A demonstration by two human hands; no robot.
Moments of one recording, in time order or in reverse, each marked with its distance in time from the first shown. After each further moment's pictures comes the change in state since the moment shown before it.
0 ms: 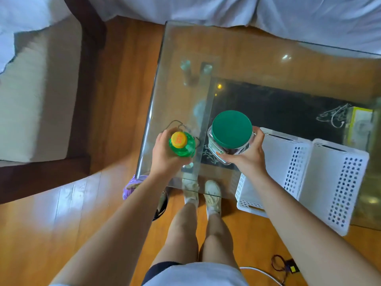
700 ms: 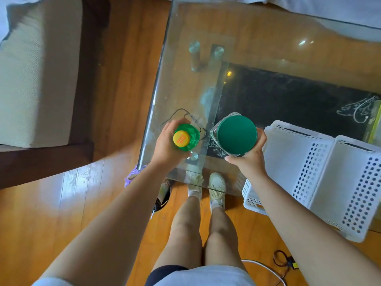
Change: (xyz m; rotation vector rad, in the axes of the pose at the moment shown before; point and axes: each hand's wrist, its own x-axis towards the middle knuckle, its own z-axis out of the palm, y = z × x) left_hand 0.024 -0.030 0.005 0.158 -0.096 0.069; right_hand 0.006 0.035 0.028 0.036 -0.095 0.038
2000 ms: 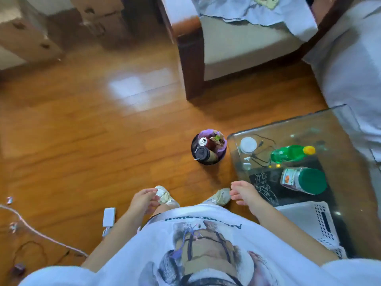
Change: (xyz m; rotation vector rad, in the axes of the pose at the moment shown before) left_hand -0.504 -0.109 0.025 -1.338 0.717 -1.115; right_hand -0.283 -0.060 0.060 -0.787 -0.753 0.095
